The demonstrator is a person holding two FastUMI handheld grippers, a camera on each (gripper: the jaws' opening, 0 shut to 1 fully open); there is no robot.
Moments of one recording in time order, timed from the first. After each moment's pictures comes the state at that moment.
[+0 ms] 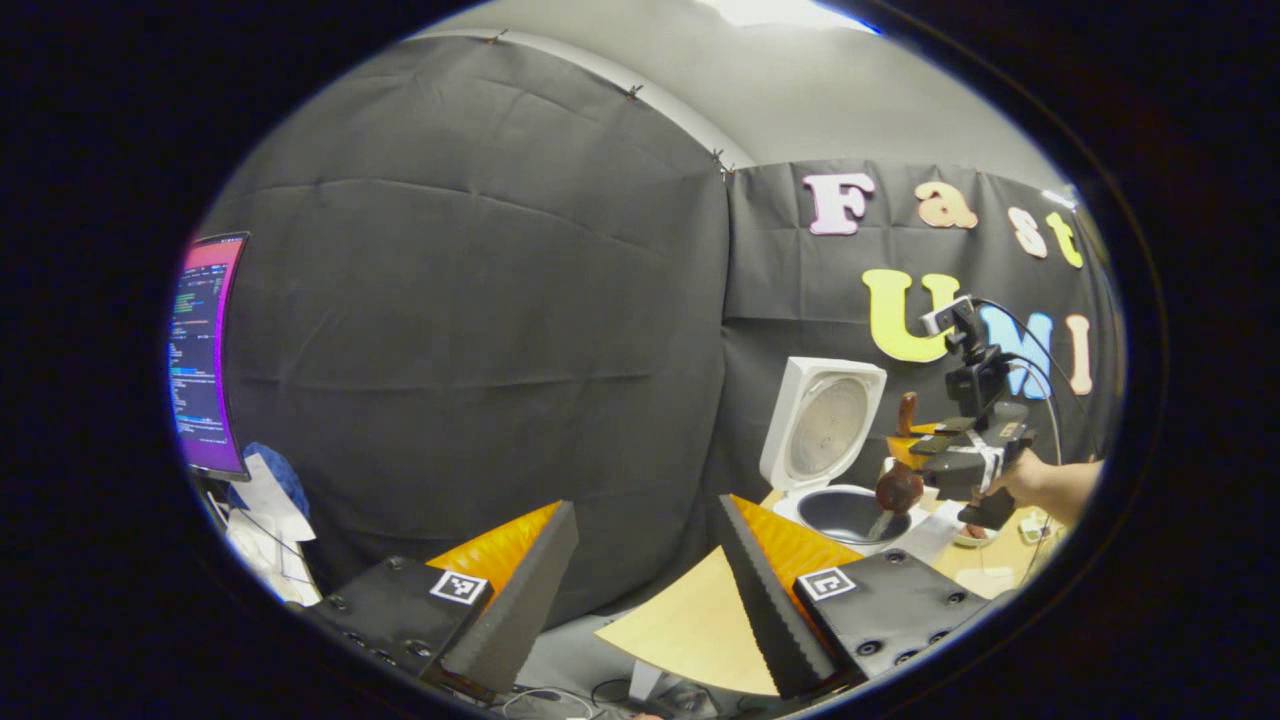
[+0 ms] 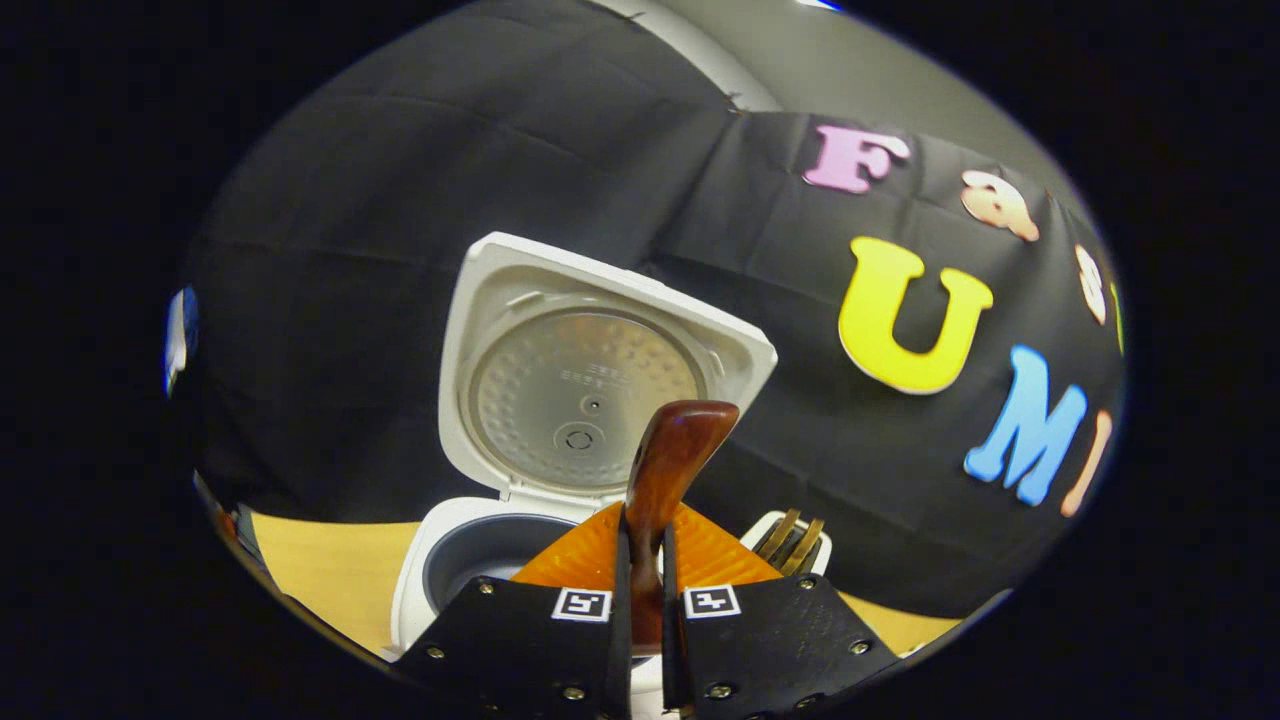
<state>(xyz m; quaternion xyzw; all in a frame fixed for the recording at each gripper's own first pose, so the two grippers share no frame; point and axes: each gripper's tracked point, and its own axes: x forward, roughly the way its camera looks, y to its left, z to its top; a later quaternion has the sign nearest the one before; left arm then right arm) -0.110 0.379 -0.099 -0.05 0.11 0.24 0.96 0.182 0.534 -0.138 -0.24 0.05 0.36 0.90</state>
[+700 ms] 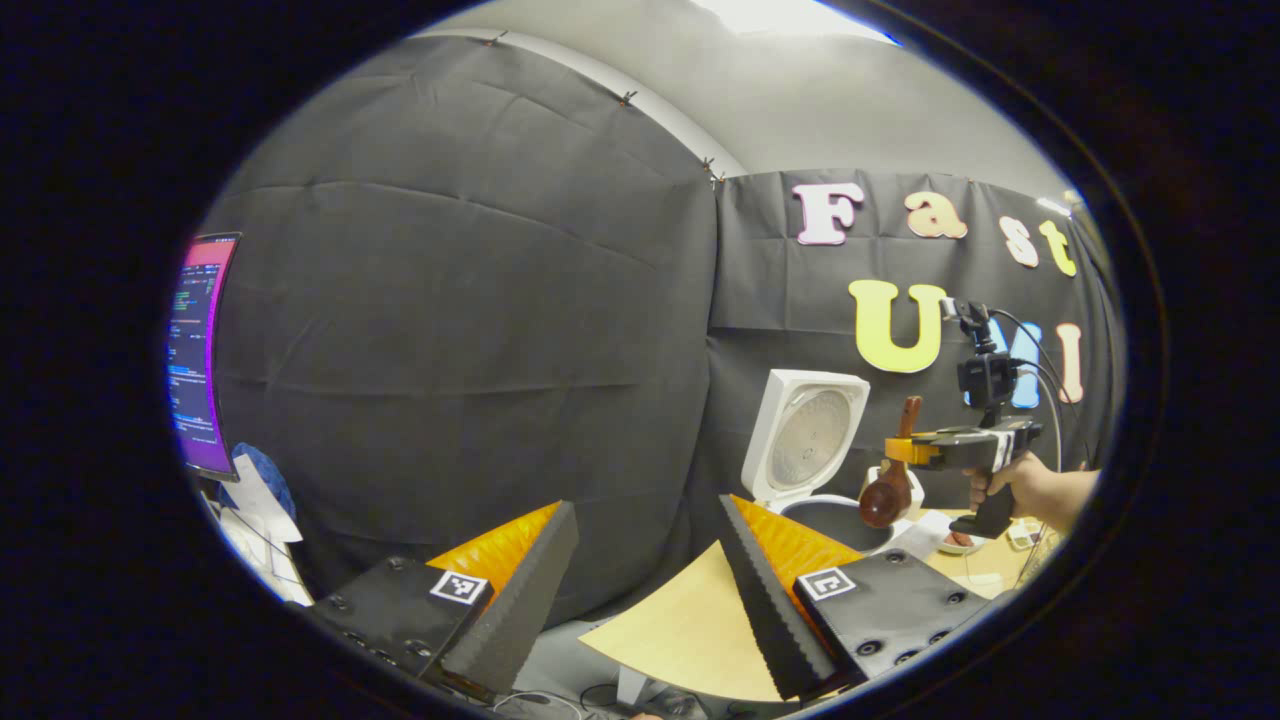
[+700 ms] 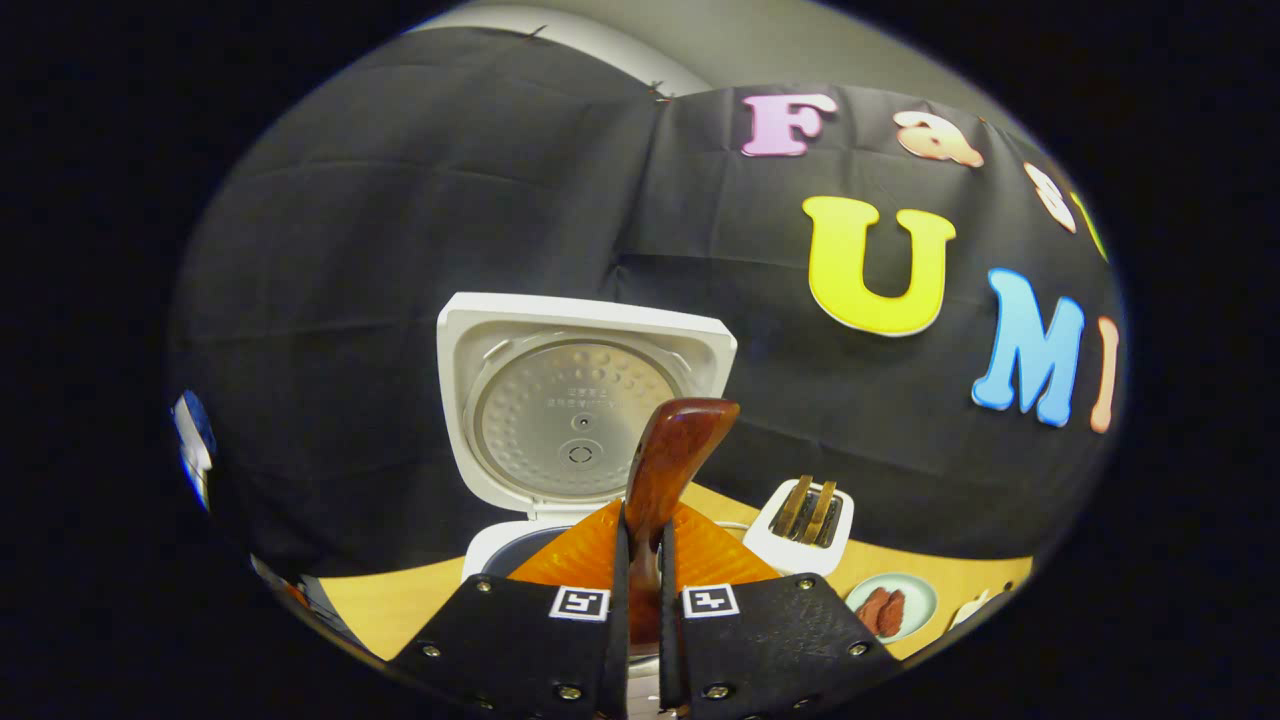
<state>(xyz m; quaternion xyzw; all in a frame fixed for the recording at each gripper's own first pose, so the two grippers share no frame) -0.107 0.372 -0.092 -0.05 0.10 0.22 0.97 0.170 0.507 -0.126 -0.02 0.17 0.35 0.92</state>
